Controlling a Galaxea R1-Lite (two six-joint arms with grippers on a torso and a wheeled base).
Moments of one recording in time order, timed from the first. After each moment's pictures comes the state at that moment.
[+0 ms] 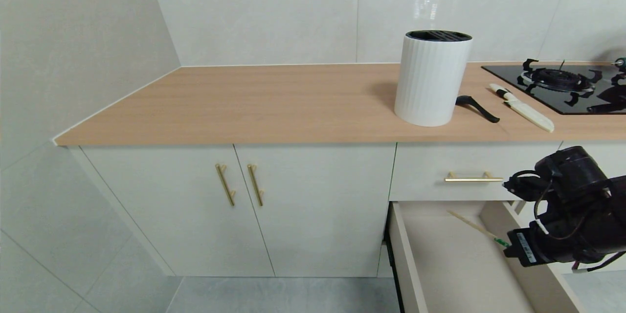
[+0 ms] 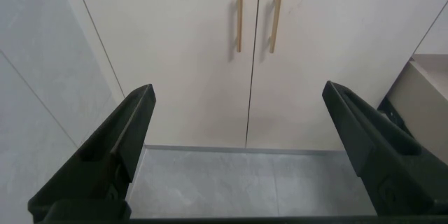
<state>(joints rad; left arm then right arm) 0.00 0.00 0.00 0.00 0.03 -0.01 0.19 1.66 -0.79 0.20 -0.02 0.06</state>
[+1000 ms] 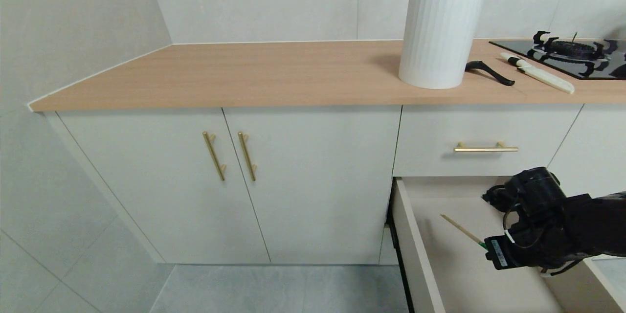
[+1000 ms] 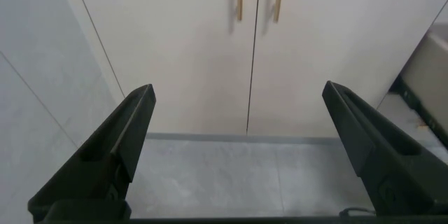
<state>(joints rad) 0.00 0.00 0.00 0.00 0.03 -0.01 0.20 1.84 -0.72 -0.07 -0.07 0.07</state>
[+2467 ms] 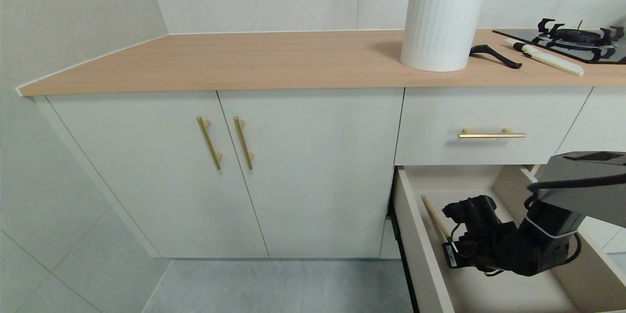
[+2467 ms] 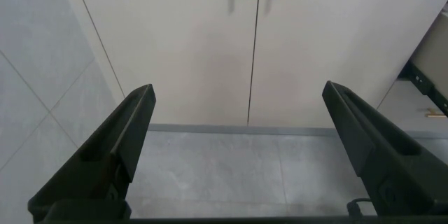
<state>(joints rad) 0.00 0.00 0.00 0.00 0.03 -0.01 0.26 2.30 -0.75 -0.61 -0.19 0.09</state>
